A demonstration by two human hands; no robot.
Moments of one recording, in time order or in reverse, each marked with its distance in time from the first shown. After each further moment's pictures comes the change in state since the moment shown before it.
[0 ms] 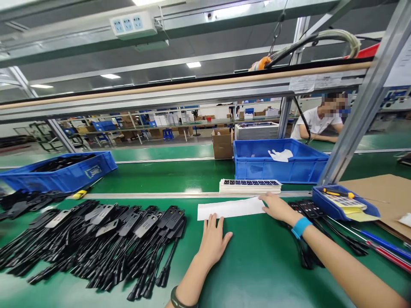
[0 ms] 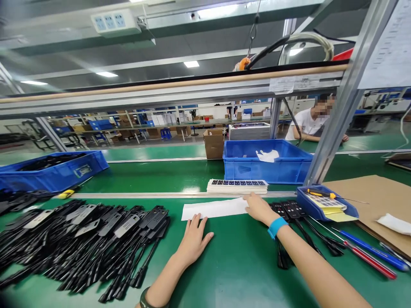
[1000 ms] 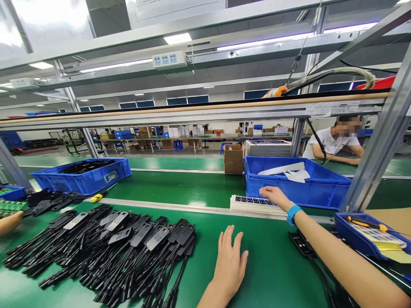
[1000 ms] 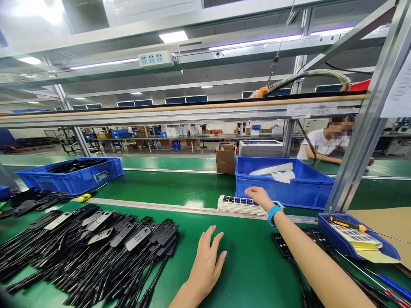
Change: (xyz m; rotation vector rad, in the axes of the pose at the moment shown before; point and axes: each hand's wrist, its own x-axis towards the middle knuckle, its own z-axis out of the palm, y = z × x) left_hand -0.002 0.011 0.005 -0.078 0.306 0.162; right_hand 0.108 0.006 -0.030 0.814 0.199 0.019
